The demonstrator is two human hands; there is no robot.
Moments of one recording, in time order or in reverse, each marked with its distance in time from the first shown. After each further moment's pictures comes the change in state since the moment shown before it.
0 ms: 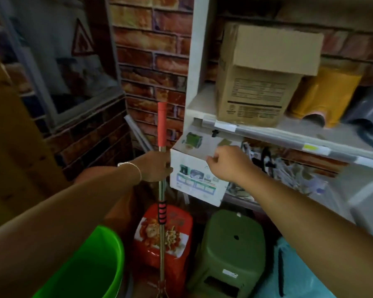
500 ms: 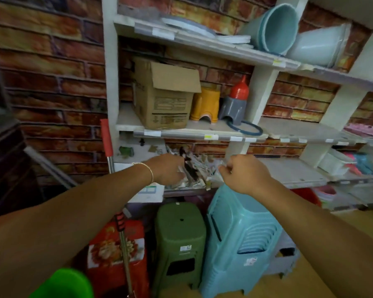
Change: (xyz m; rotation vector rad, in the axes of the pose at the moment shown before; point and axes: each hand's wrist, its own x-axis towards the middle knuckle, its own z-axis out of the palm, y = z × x) left_hand -0.122 0.096 -0.037 0.081 -0.020 0.724; right_hand -0.270 -0.067 -0.089 -0.317 0.244 0.542
